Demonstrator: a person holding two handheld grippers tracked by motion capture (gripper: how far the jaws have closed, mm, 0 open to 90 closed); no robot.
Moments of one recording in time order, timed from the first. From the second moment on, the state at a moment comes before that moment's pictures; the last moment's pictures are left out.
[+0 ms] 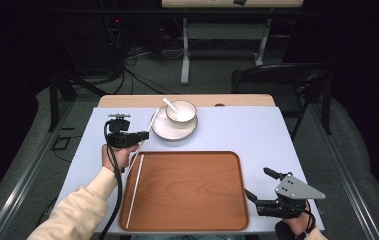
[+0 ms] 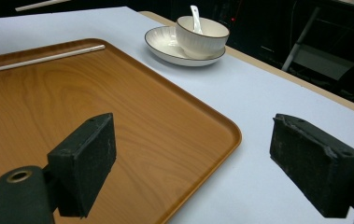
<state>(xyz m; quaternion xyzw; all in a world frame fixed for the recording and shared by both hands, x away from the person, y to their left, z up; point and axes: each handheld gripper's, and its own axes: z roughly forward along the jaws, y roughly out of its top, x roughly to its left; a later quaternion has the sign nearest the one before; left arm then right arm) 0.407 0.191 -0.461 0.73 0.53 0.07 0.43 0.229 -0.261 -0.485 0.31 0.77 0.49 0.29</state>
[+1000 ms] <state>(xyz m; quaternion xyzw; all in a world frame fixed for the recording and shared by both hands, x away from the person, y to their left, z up) 0.331 0.205 -0.497 0.71 0.54 0.06 0.44 0.227 -0.262 -0.485 0.31 0.76 0.49 0.29</state>
